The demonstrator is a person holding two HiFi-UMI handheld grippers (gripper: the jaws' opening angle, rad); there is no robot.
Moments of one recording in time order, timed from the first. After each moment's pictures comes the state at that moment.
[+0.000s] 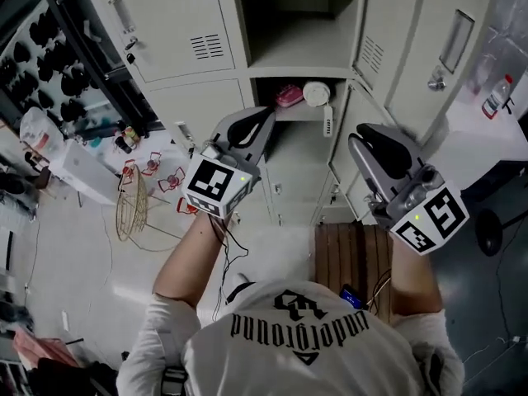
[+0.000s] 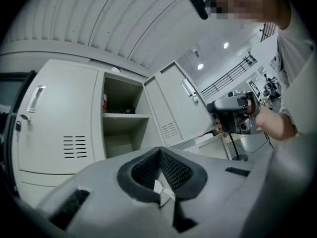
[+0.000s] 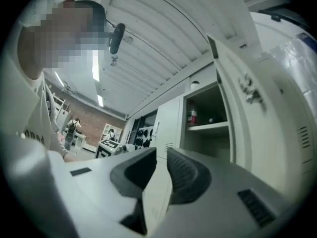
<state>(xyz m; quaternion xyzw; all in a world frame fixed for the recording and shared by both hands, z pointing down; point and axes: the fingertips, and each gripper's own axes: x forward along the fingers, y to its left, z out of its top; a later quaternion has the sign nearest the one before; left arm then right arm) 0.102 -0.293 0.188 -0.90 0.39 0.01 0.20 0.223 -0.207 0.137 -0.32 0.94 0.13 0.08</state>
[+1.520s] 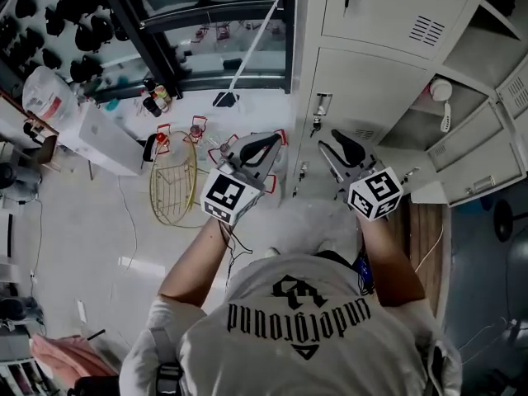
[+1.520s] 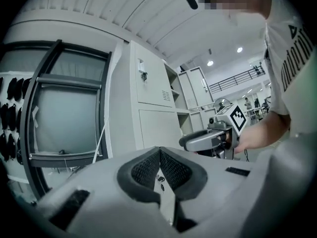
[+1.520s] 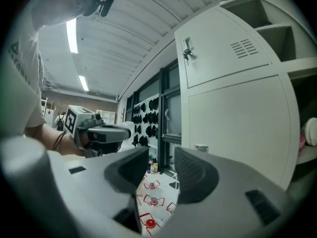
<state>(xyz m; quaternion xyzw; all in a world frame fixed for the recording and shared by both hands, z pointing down) -0.333 -0.307 0.358 -0.92 0.38 -0.04 0.09 -0.234 -0.321 0.372 -0.35 0.93 0.01 -0.02</state>
